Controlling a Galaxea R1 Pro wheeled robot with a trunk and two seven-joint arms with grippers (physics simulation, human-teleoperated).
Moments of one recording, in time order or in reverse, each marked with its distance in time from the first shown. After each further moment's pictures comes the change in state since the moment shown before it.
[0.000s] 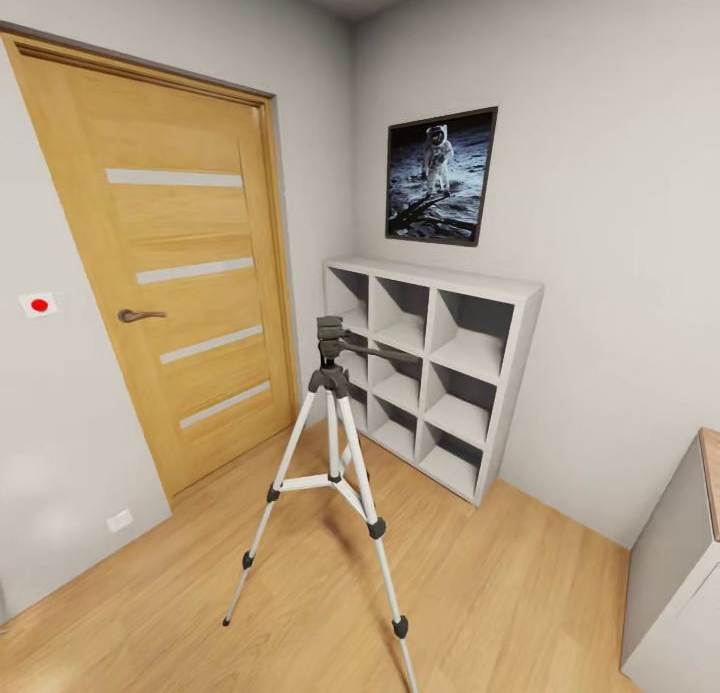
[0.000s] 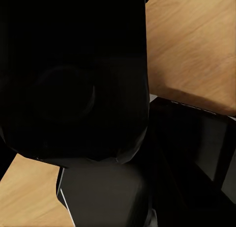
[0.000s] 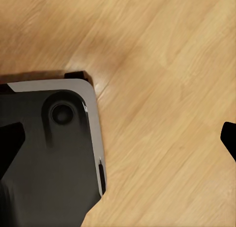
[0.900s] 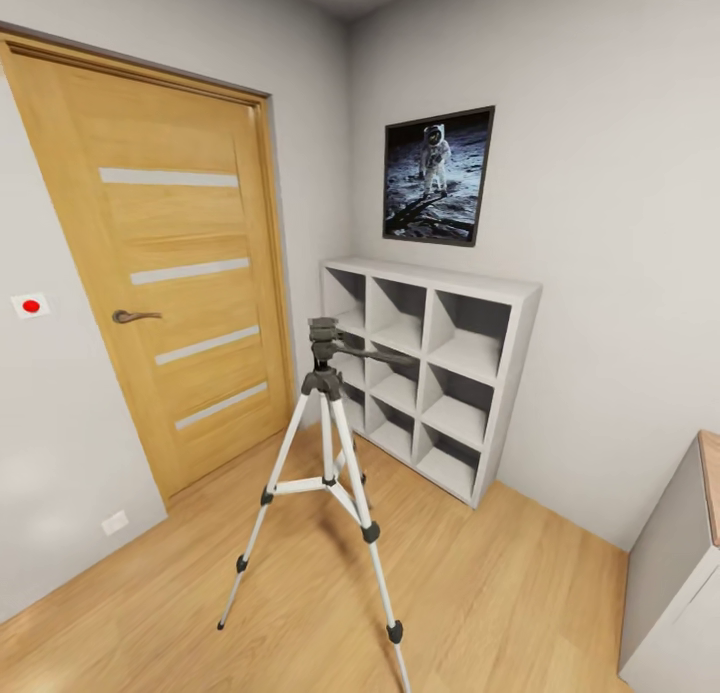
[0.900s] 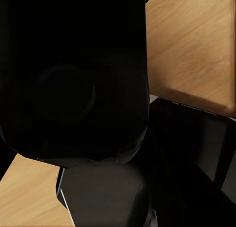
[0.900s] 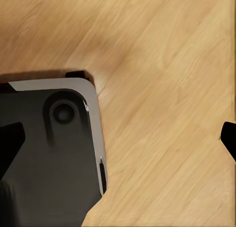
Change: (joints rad) left arm 0.000 0.002 0.001 -0.001 0.003 0.001 0.000; right arm 0.000 0.001 0.001 0.000 0.000 0.003 0.002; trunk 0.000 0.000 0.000
